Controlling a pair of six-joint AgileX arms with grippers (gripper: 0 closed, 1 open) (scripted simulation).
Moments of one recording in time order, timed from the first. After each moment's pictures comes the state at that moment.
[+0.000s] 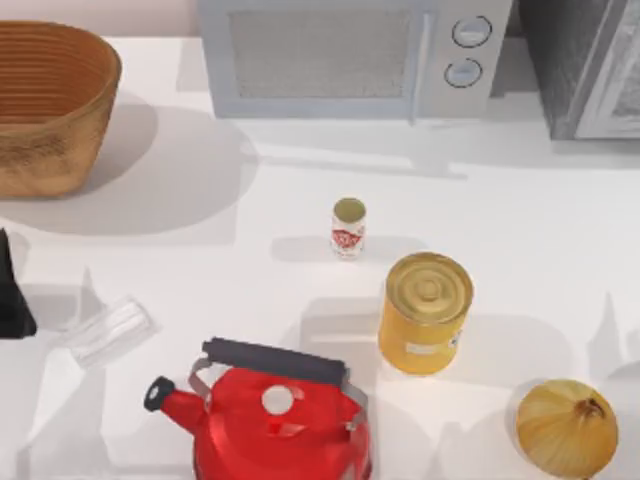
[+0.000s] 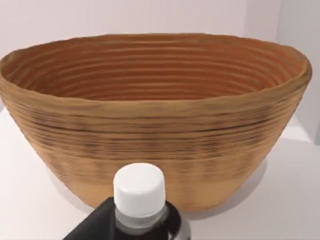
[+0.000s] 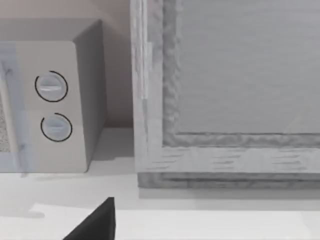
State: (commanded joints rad) left arm 0.16 0.74 0.01 0.63 0.18 0.04; right arm 0.00 0.00 0.00 0.00 0.00 0.00
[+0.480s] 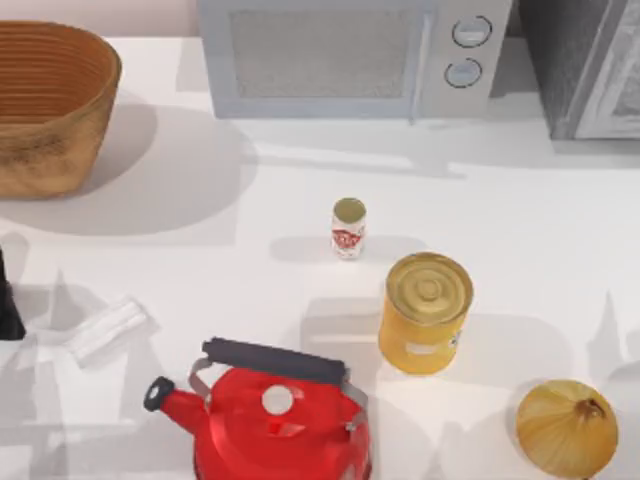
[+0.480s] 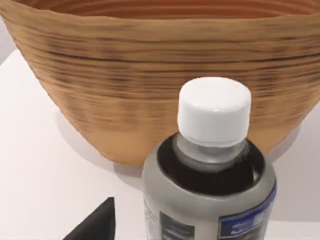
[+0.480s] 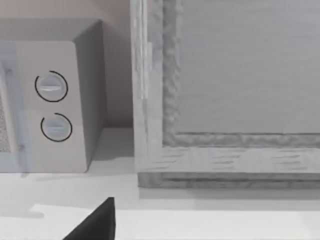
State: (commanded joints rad) left arm 0.32 1.41 0.02 1.21 0.34 0.08; right arm 0.00 0.00 0.00 0.00 0.00 0.00
